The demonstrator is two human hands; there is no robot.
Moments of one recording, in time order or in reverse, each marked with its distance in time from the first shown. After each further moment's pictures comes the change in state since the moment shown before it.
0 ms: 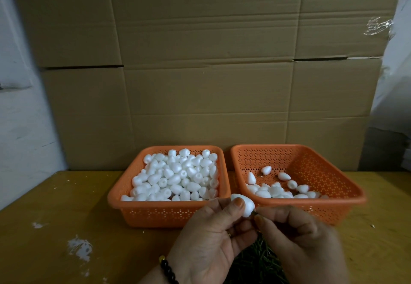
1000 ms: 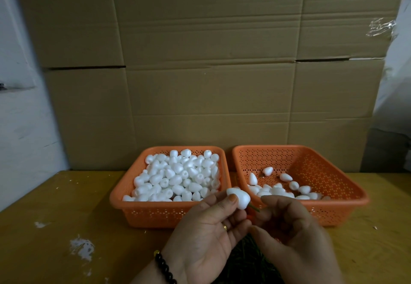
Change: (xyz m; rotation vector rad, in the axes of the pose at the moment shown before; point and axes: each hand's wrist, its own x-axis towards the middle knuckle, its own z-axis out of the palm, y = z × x) left_hand 0.004 0.008 -0.008 -0.110 -0.010 0.016; right_hand 0.001 0.015 0.005 0.009 -0.109 0.184
